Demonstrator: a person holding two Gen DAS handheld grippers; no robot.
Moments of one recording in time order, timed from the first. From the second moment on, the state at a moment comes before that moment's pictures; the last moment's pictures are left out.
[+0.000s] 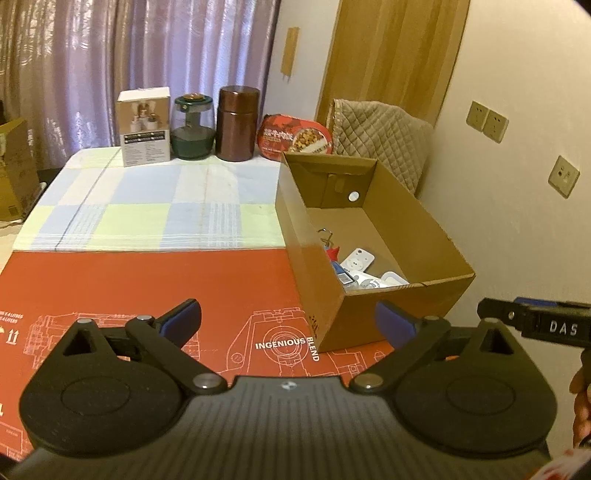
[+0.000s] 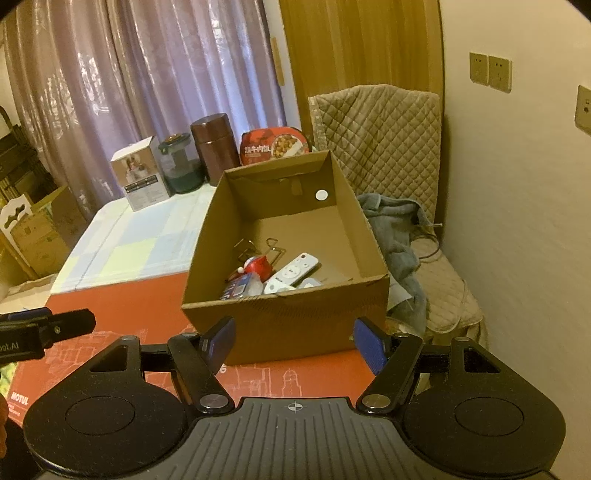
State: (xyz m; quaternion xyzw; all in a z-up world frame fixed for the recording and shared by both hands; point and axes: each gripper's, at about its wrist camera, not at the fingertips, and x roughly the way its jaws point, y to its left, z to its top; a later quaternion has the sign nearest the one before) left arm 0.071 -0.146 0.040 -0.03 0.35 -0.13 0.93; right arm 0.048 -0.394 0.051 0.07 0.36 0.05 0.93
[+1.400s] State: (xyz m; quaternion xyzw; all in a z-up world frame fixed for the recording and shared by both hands) left arm 0.024 -0.159 0.027 -0.01 0.38 -0.12 0.92; right arm -0.001 -0.377 0.054 0.04 0.39 0.07 0.92
